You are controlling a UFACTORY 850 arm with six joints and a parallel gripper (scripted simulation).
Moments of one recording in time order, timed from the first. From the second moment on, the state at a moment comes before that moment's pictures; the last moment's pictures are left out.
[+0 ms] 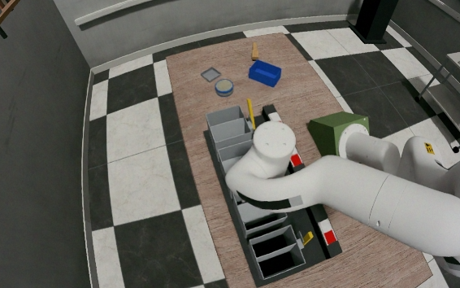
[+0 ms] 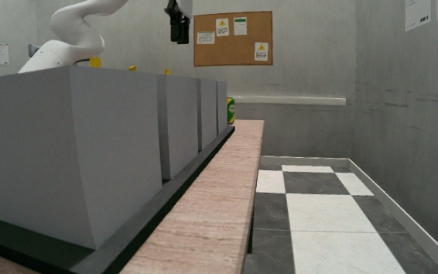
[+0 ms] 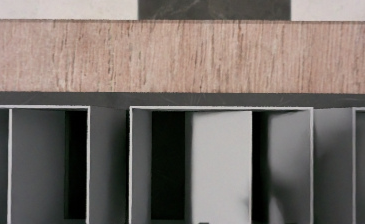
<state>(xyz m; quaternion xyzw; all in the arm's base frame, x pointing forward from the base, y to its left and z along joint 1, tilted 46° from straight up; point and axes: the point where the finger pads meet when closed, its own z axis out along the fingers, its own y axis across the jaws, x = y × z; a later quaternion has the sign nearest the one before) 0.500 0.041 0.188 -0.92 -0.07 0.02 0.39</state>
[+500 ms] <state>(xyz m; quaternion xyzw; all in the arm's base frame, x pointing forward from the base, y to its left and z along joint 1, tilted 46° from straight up) 0.498 0.098 0.248 -0.92 -0.07 0.02 0.39</state>
